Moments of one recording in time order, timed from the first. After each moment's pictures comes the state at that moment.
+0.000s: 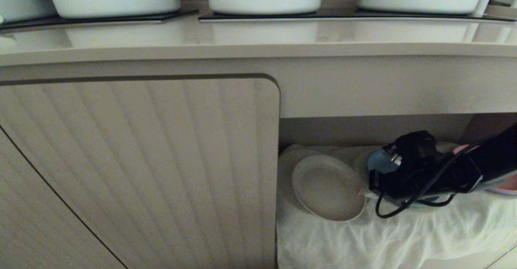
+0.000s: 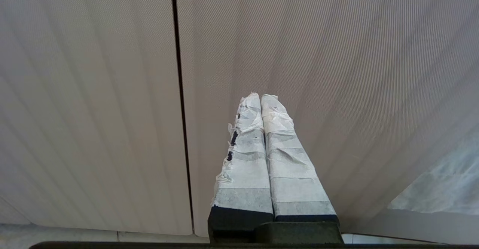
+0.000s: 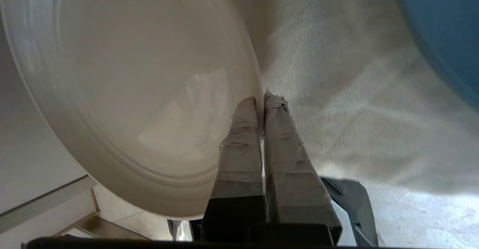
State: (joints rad) left arm 0.00 0.00 0.00 0.00 0.03 -0.12; right arm 0.12 2.03 -0.90 -0.17 0.37 0.47
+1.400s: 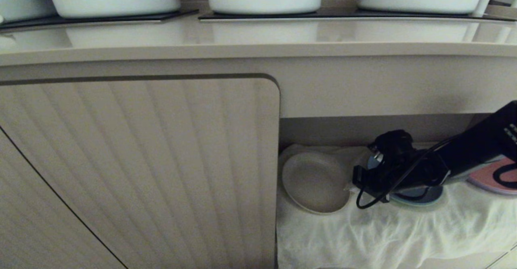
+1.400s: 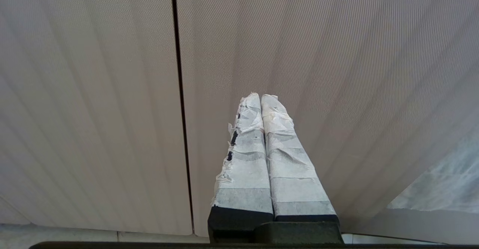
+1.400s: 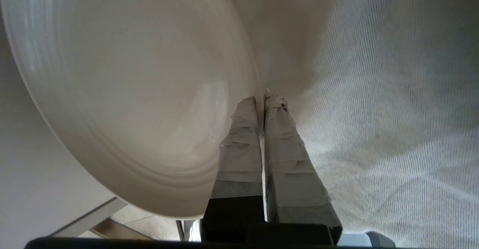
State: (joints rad) left arm 0.00 0.00 0.00 0.00 0.03 -0.12; right arm 0.16 2.15 -1.03 -0.18 0.37 0.54
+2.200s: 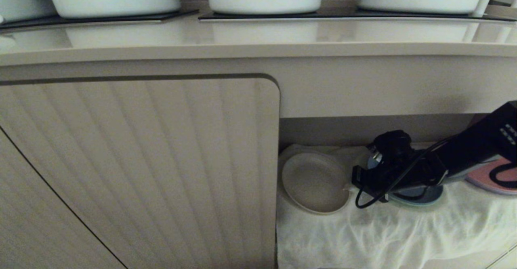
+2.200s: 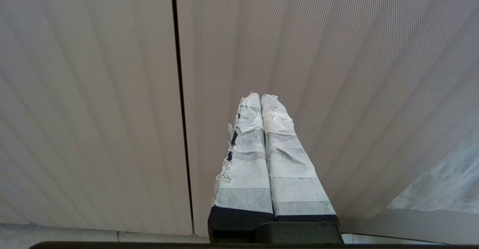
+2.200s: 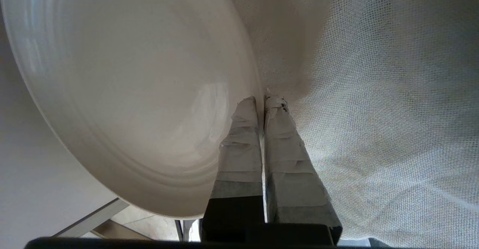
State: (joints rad) left arm 0.00 0.00 0.00 0.00 0.03 -0.12; right arm 0.16 2.16 -1.04 -0.18 0.36 0.54
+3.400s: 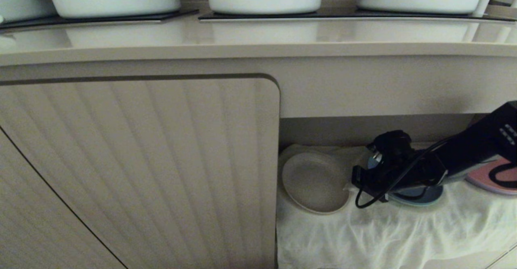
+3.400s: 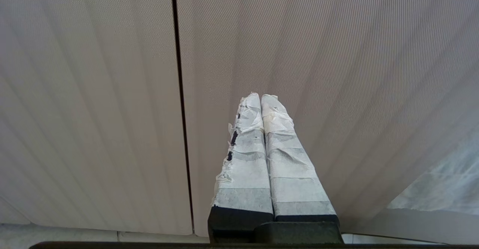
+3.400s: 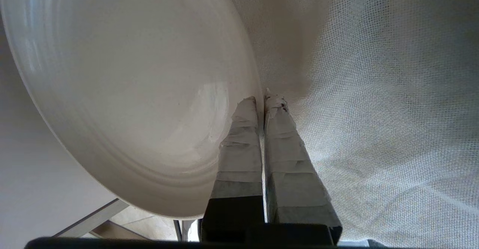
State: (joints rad) left arm 0.00 0.00 0.00 0.00 0.03 -0.12; right arm 0.16 2.16 -1.04 -0.18 0.36 0.53
